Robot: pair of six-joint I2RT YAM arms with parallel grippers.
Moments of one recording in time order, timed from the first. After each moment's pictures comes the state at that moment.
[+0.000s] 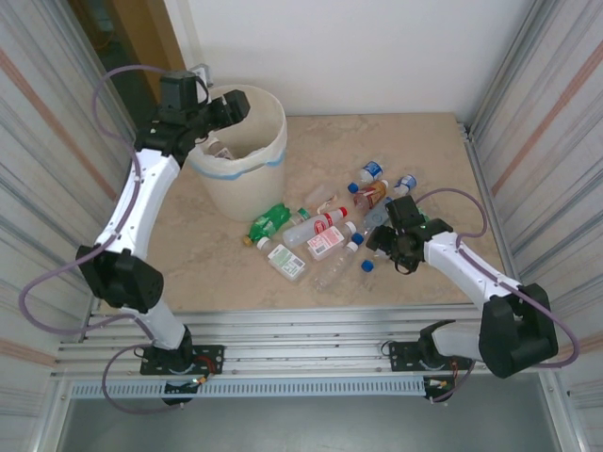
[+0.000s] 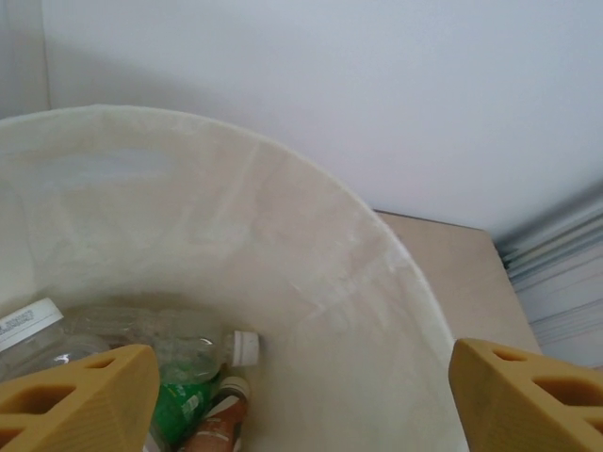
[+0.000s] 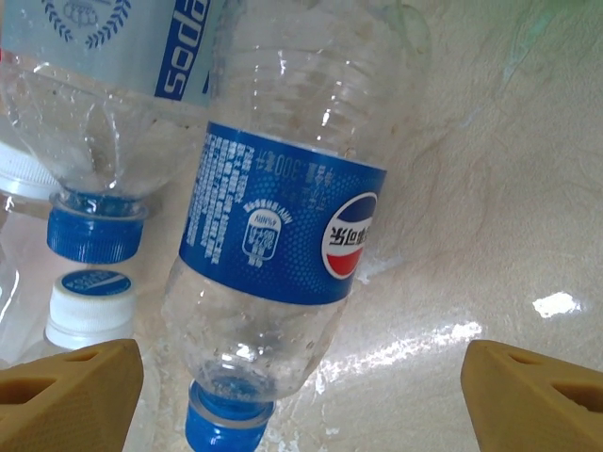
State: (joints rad) left arm -0.24 1.66 1.84 -0.59 0.14 -0.44; right arm 0.35 1.26 0.78 -0.71 0.04 0.83
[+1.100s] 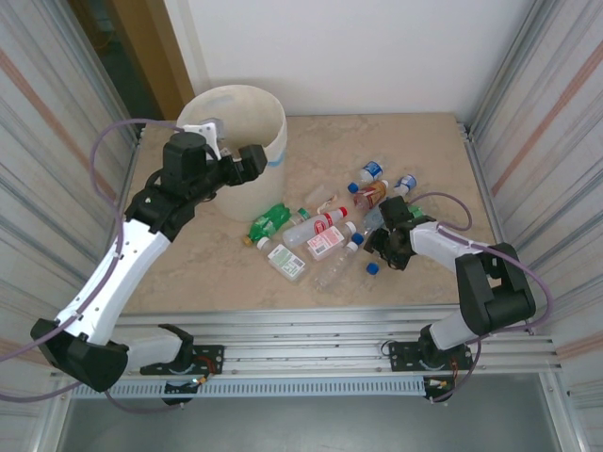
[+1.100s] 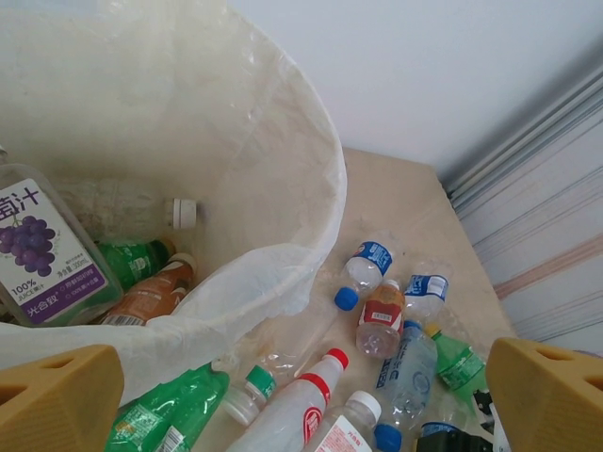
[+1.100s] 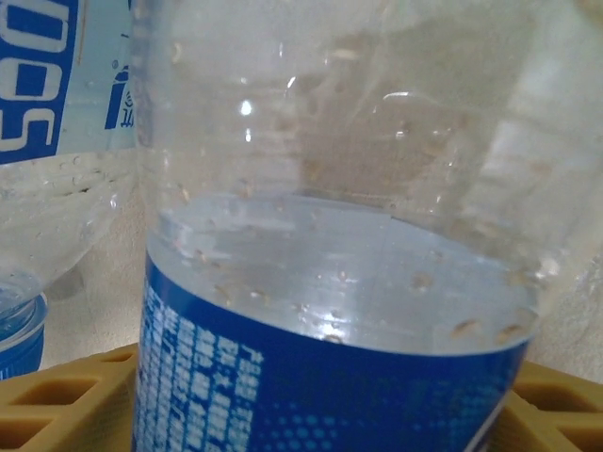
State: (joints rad) left arm -0.45 1.21 1.34 -0.52 0.01 -0.51; right arm 0.32 1.50 0.76 -0.54 -0.01 0.82
